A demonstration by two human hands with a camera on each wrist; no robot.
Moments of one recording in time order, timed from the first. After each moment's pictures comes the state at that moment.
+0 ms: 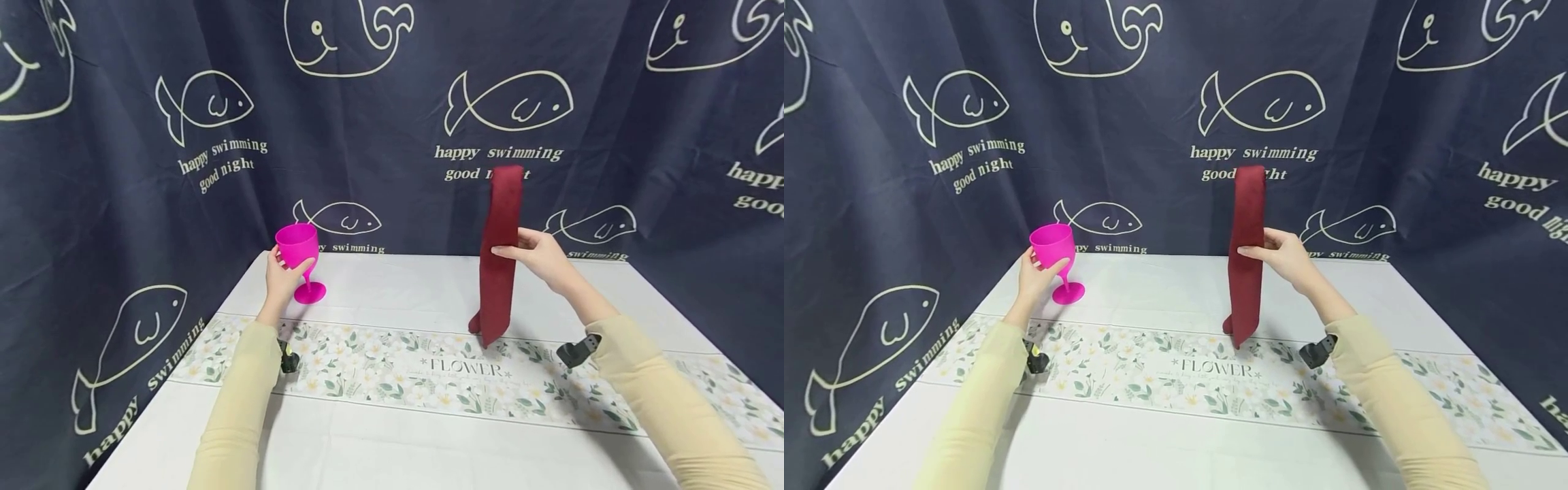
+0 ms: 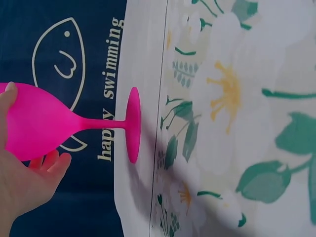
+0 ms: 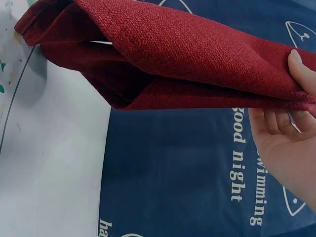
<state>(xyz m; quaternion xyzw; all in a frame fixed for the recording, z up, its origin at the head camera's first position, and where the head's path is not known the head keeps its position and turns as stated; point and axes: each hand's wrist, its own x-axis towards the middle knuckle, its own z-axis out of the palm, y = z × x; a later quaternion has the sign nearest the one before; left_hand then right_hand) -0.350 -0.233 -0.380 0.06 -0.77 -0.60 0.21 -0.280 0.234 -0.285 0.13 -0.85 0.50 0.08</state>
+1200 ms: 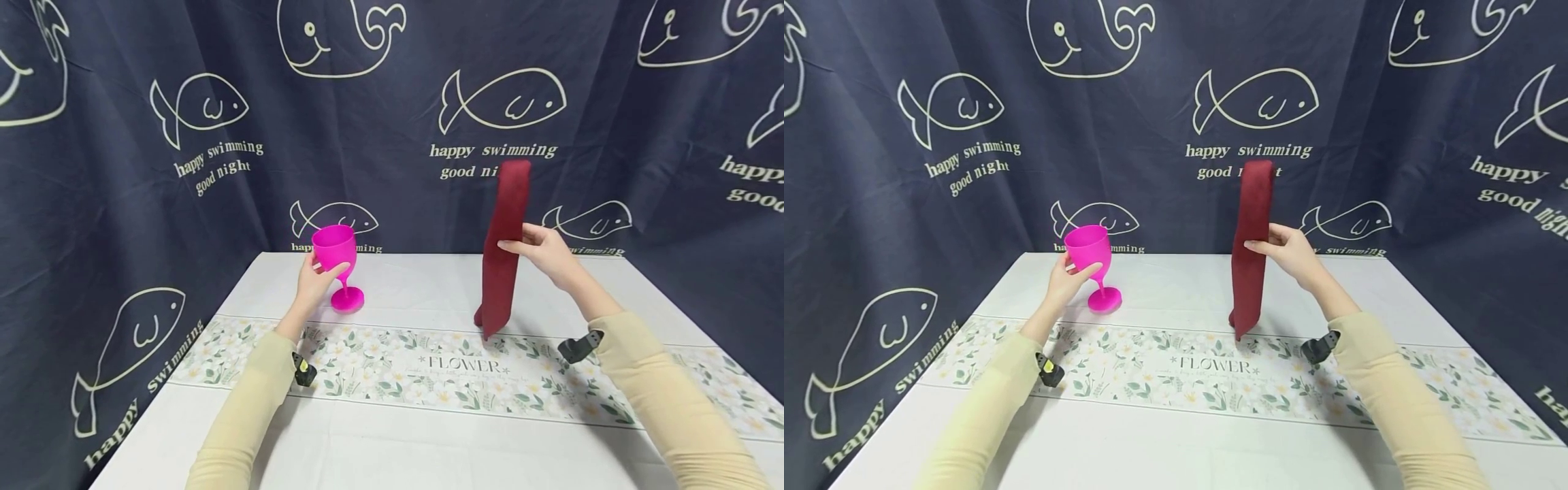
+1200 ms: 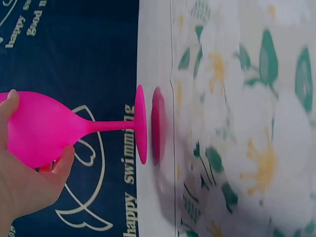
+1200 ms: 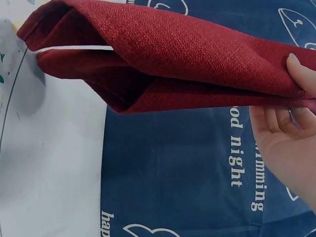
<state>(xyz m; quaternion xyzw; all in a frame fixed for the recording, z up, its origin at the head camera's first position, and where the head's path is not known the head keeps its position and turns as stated) -0.331 -0.170 -0.372 -0.01 -0.77 -0.63 0.13 -0.278 0.247 -0.285 0.13 -0.83 0.53 0.09</state>
